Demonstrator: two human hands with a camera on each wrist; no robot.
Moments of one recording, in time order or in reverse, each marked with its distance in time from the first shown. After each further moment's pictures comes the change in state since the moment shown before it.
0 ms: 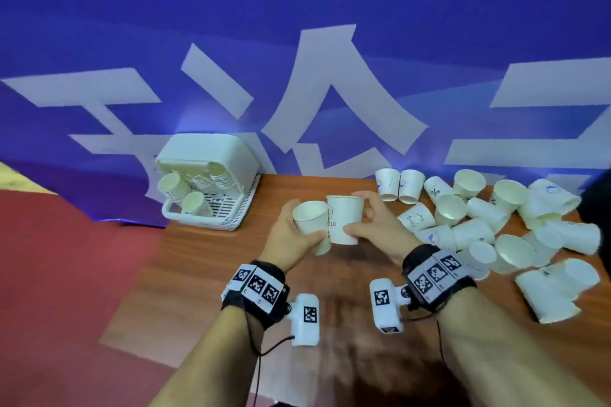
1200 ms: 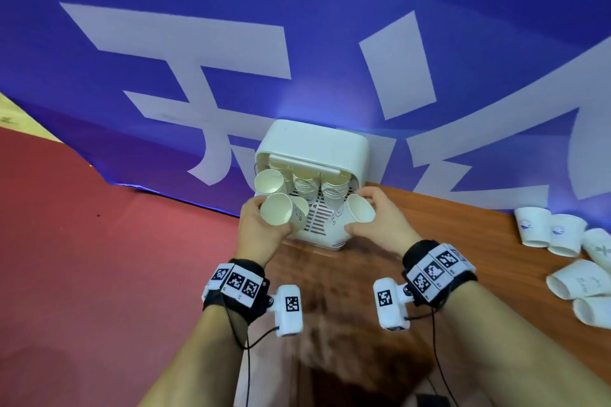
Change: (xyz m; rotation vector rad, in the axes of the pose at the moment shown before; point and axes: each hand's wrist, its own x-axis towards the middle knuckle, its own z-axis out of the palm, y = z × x) left_hand 0.129 -0.201 -0.328 -0.081 0.380 -0.109; right_hand 0.215 -0.044 0.306 -0.419 0.024 -0.010
